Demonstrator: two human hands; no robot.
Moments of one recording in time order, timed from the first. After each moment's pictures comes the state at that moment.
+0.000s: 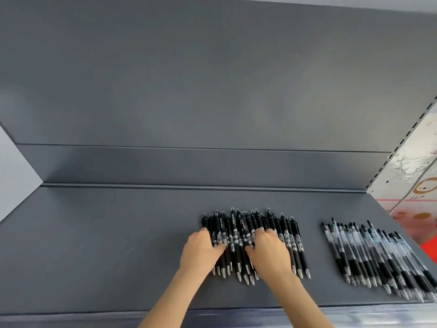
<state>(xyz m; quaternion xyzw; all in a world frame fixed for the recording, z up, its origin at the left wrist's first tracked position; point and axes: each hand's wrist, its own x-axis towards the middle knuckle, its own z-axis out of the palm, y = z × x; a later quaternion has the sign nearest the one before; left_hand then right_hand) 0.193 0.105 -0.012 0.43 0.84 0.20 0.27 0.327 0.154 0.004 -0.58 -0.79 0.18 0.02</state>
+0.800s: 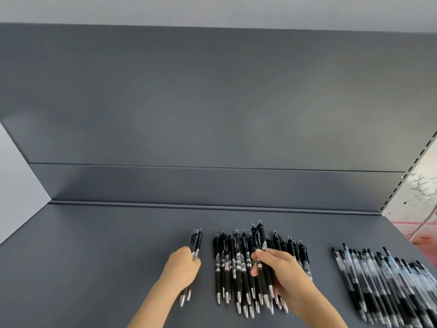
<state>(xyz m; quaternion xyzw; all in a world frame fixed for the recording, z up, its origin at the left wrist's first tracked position) 0.158 0.110 -0.010 0.40 0.85 0.18 0.28 0.353 0.175 0.017 -0.48 -0.49 0.70 0.20</state>
